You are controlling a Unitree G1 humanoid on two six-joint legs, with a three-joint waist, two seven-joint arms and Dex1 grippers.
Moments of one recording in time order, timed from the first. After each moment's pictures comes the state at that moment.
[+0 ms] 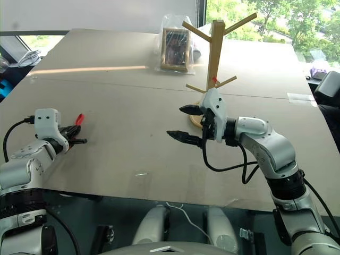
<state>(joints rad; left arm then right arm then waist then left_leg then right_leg) -0.29 0.66 0.42 0.11 -0.32 0.75 -0.32 -0.54 -0.45 0.16 -0.35 0.54 0.69 0.82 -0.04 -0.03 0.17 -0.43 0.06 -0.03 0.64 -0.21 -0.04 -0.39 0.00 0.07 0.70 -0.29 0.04</state>
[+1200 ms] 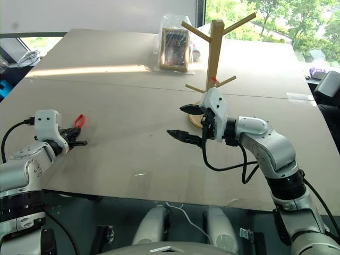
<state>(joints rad) -0.26 0.66 0.43 0.04 -0.32 0.82 -0.31 -0.54 -0.45 0.16 -0.35 0.54 0.69 0.81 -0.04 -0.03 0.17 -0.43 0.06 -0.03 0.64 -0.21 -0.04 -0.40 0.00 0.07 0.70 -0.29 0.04</state>
